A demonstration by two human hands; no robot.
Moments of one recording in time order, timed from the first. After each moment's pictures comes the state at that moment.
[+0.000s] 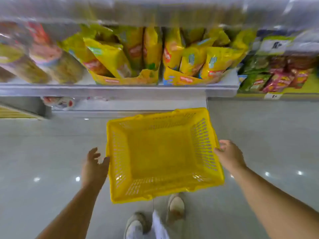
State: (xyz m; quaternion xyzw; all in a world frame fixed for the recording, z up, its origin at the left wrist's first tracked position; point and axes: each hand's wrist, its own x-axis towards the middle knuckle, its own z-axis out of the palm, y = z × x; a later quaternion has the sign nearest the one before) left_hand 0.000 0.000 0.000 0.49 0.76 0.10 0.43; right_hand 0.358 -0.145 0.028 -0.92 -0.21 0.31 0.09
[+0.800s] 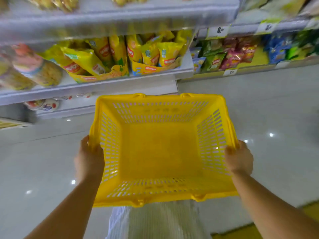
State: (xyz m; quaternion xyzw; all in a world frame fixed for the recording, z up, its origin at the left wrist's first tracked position) left_hand 0.021 -0.035 0.125 0.62 0.71 0.07 0.34; right_hand 0.319 -0.277 0.156 -0.98 0.00 0.15 0.11
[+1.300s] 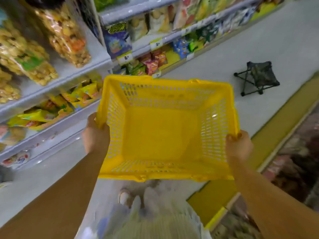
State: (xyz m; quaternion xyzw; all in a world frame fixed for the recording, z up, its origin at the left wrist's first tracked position) left_hand 0.180 -0.123 0.370 0.77 0.48 0.10 0.40; right_hand 0.321 -0.479 0.399 -0.95 0.22 -0.03 0.22
